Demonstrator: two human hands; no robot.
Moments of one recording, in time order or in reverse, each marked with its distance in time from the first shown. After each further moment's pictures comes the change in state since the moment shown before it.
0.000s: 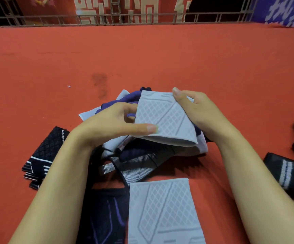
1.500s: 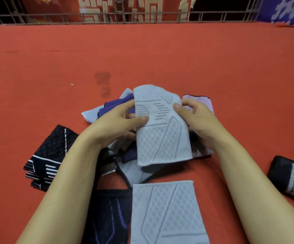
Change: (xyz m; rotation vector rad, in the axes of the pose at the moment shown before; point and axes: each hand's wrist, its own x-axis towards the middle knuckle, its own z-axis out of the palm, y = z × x) left_hand 0.019 -0.032 0.002 -0.240 0.133 -0.073; right_hand 0.011 0.037 0.020 0.271 -0.026 0.060
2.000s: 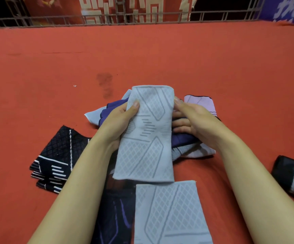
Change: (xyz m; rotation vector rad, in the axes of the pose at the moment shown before) left_hand 0.010 -0.010 0.008 -0.348 0.258 -0.044; right_hand 0.001 -0.007 0.006 0.120 -0.146 0.131
